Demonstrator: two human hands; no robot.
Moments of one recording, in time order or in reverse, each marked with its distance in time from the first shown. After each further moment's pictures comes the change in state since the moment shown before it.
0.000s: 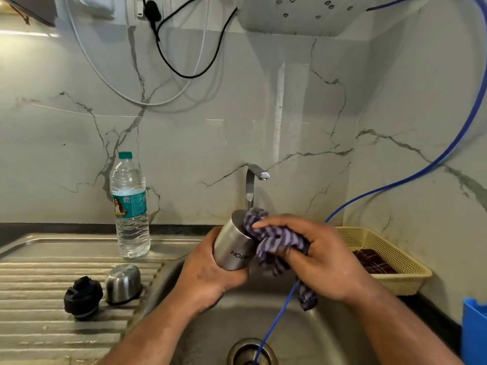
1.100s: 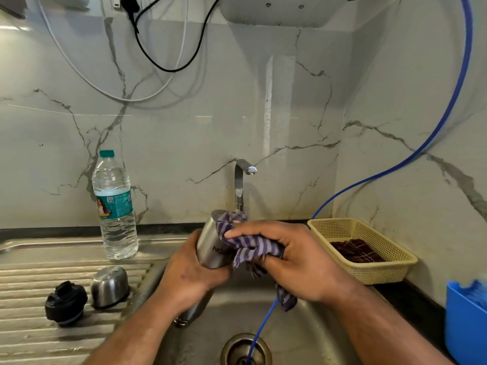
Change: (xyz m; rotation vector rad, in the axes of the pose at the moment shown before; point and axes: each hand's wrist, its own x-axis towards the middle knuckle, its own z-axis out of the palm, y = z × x) left_hand -0.002 -0.008 -0.005 0.099 -0.021 -0.043; right_hand -0.004 0.001 0.015 0.089 -0.099 0.044
